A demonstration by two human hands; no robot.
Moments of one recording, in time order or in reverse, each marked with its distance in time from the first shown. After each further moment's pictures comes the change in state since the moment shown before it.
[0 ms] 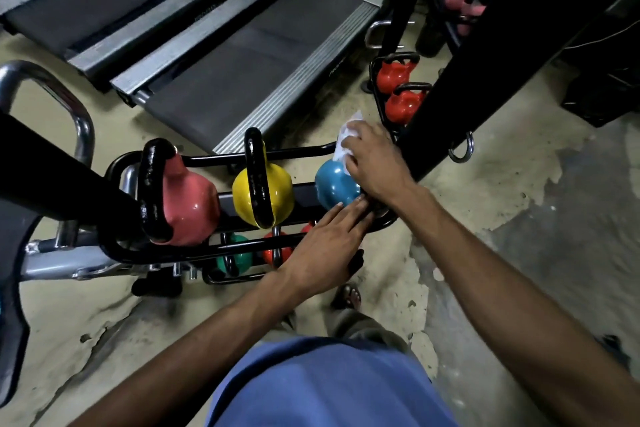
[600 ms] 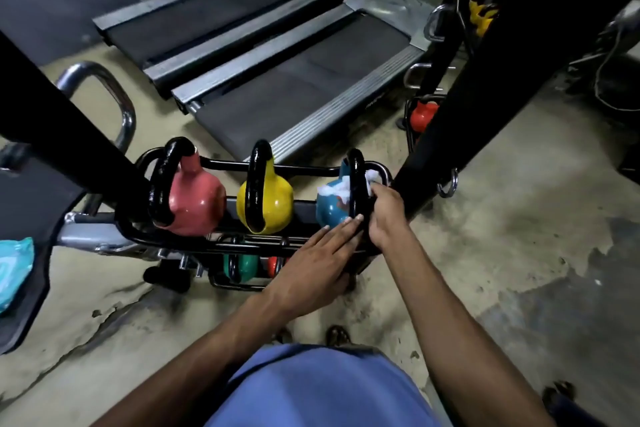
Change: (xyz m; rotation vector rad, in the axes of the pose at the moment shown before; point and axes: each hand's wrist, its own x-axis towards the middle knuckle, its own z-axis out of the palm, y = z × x) left_hand 0.003 0.029 0.016 0.034 0.056 -0.185; right_hand -0.030 -0.002 0.006 1.765 0.001 1.064
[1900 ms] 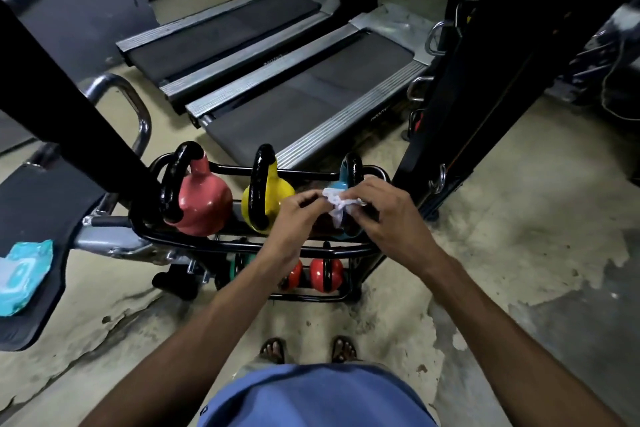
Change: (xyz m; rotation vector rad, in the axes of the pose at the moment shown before) left_hand 0.019 0.013 -0.070 -1.407 0.376 -0.600; right_hand -0.088 -0.042 -0.032 -1.222 -0.444 -1.172
